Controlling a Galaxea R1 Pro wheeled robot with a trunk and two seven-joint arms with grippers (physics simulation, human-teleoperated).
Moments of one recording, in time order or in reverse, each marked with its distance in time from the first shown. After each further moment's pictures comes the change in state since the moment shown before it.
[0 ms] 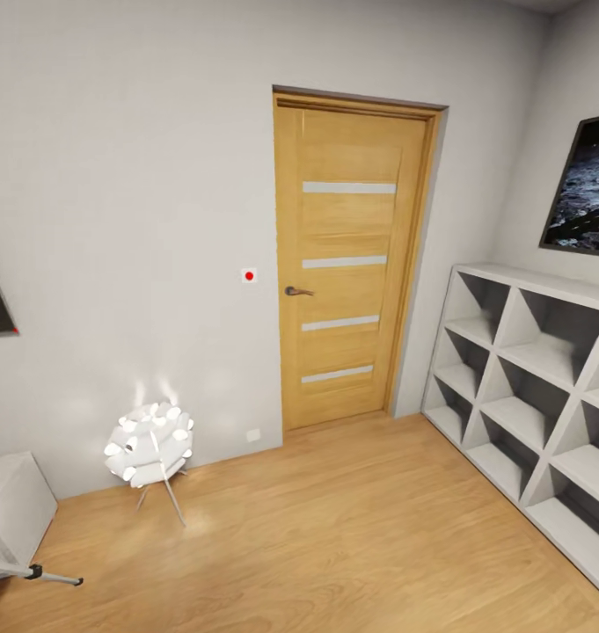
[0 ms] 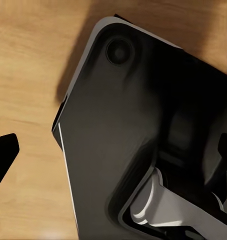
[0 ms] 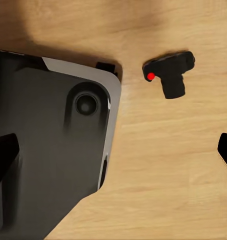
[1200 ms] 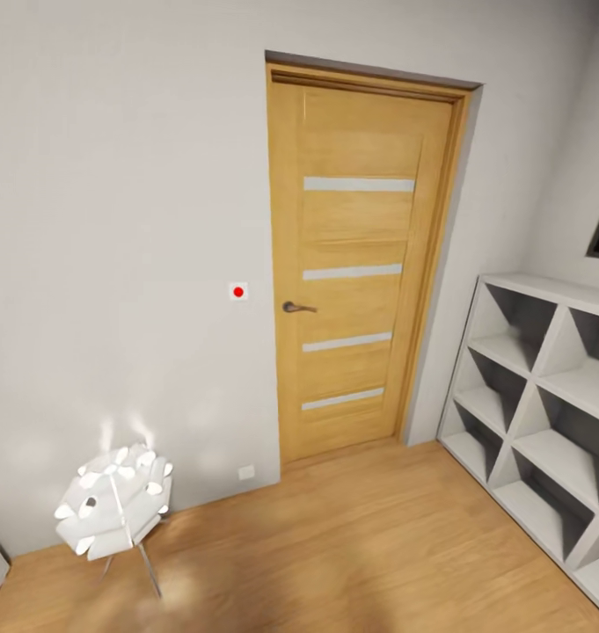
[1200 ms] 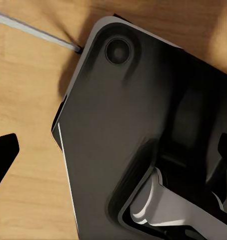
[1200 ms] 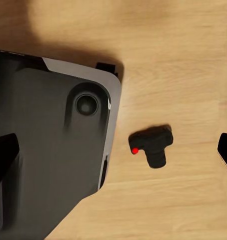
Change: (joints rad) left arm 0.000 -0.002 -0.001 0.000 -0.002 0.000 0.000; right arm 0.000 0.001 0.000 0.000 0.000 -0.001 0.000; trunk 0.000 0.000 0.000
